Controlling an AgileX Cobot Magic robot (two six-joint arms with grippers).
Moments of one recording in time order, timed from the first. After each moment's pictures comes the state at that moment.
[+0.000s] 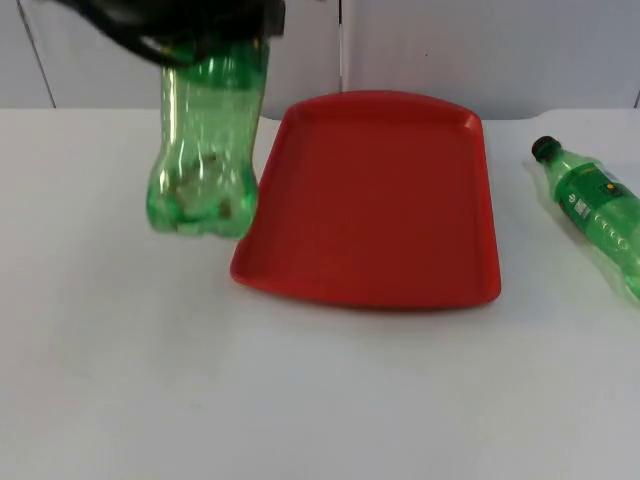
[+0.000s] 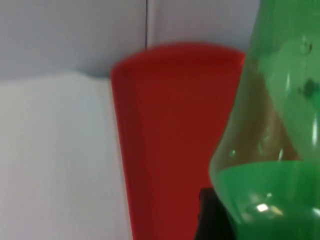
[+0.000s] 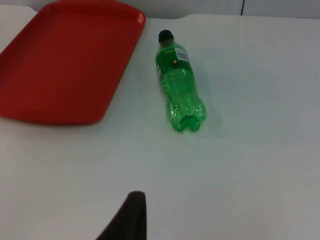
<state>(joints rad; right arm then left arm) 0.04 0.00 -0.52 0.06 1.08 -0.08 -0.65 1.43 -0.99 0.86 0.32 -1.09</state>
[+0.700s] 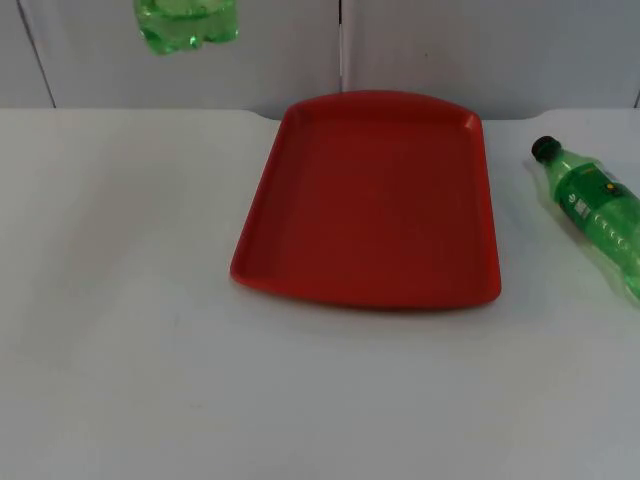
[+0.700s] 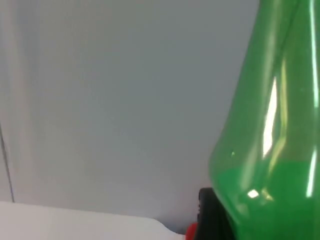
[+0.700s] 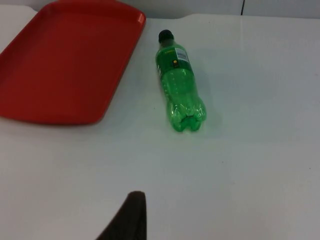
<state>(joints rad) 0.04 0.00 -0.52 0.06 1.08 -0.08 -0.65 1.48 -1.08 1.73 0.63 -2.06</state>
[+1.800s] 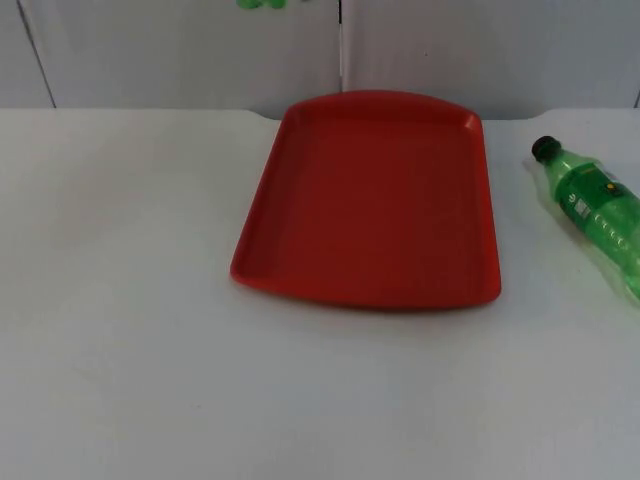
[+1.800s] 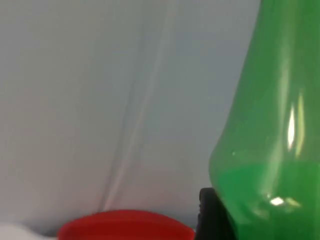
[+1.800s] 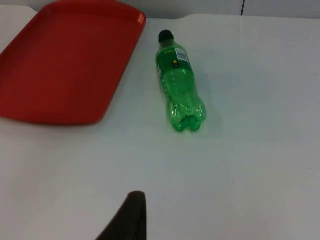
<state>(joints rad) 0.04 0.00 -0.52 0.06 1.08 -0.08 -0.35 1.63 -1.30 0.94 -0.08 -1.38</state>
